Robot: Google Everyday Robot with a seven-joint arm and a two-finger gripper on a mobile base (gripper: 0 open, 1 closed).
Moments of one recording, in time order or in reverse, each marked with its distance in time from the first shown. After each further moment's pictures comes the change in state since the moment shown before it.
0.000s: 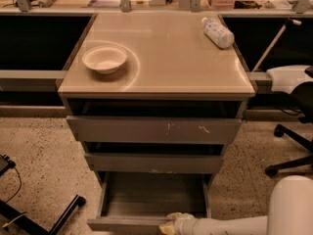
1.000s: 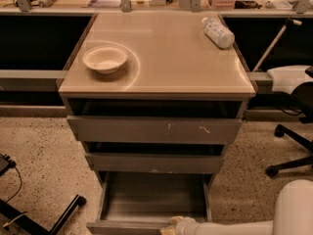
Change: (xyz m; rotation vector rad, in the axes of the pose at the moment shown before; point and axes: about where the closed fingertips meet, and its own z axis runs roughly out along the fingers) arm 0.010 0.010 -0.008 -0.012 0.000 0.011
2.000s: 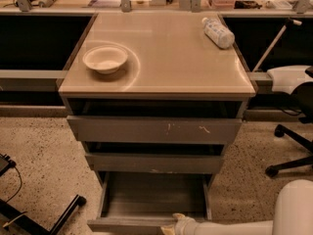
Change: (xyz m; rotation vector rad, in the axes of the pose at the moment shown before) arm 0.000 0.000 0.000 0.000 0.000 0.000
